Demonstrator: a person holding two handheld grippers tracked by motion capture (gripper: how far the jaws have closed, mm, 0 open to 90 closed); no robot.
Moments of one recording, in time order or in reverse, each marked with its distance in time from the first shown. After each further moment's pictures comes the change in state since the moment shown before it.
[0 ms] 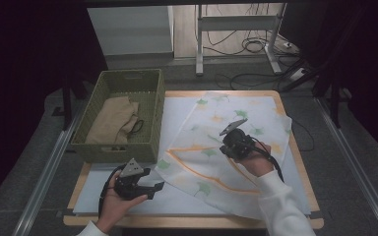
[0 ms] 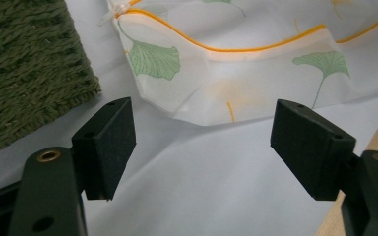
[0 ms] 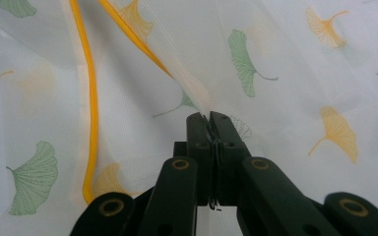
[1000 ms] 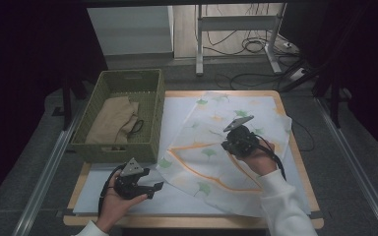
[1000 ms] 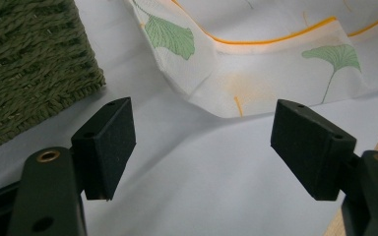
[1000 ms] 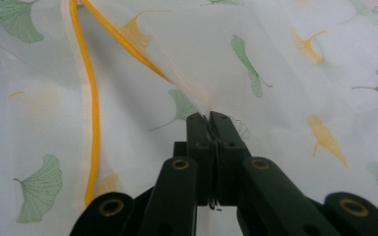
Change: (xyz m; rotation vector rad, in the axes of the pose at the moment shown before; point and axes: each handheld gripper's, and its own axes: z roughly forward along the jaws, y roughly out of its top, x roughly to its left) left arm 0.003 -0.001 0.003 0.021 0.004 -0.007; right arm -0.005 0.002 -0.014 -0.068 -0.004 0.022
